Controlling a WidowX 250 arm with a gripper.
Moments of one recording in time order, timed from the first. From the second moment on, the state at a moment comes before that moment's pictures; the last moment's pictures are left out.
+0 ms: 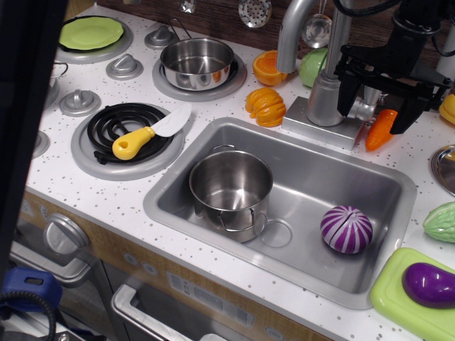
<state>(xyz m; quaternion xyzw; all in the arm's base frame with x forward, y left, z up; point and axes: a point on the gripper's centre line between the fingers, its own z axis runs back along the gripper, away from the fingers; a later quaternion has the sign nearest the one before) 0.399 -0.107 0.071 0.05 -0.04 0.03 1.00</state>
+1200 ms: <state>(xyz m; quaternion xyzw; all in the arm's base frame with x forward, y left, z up) 0.428 -0.091 0.075 0.12 -0.13 0.02 0.98</state>
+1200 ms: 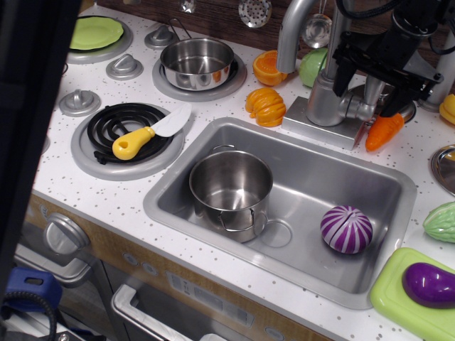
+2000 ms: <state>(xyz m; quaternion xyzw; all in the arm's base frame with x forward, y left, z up) 0.451 -0.099 0.089 0.12 -0.21 0.00 0.97</state>
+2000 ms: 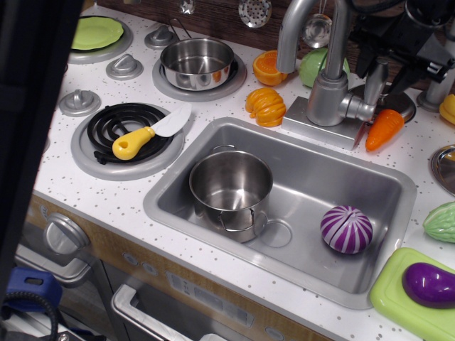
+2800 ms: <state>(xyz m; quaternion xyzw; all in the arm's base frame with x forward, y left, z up) 0.435 -0.100 0.082 0.07 -0.16 0.07 0.98</state>
